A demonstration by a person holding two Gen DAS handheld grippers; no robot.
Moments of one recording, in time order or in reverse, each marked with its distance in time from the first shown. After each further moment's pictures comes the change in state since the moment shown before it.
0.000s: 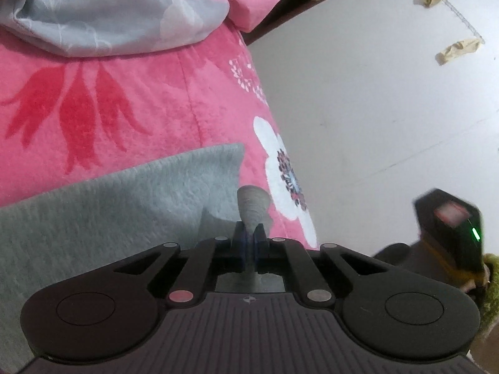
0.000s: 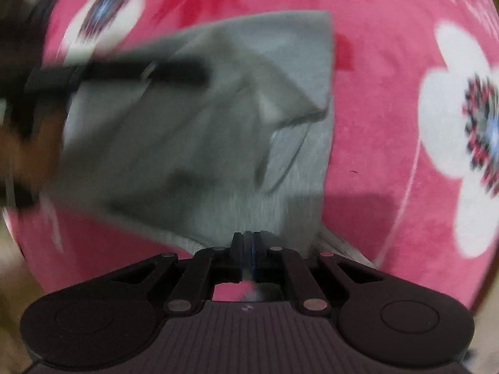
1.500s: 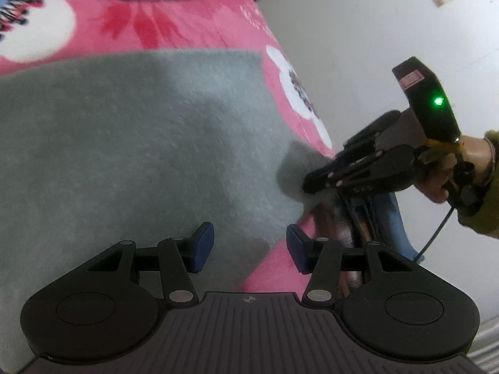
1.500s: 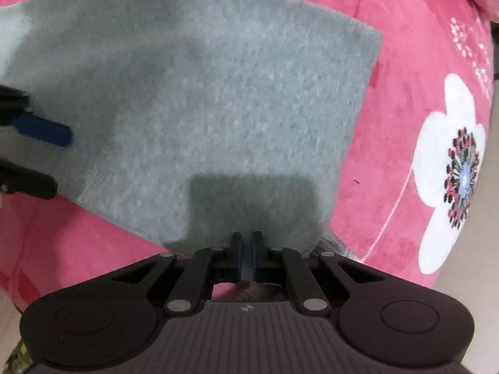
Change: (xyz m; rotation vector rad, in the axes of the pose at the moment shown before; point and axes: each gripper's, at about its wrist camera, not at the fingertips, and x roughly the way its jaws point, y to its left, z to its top) left arm -0.096 0.005 -0.101 0.115 0.142 0.098; right arm 0.024 0.074 0.005 -0.143 0.087 -0.320
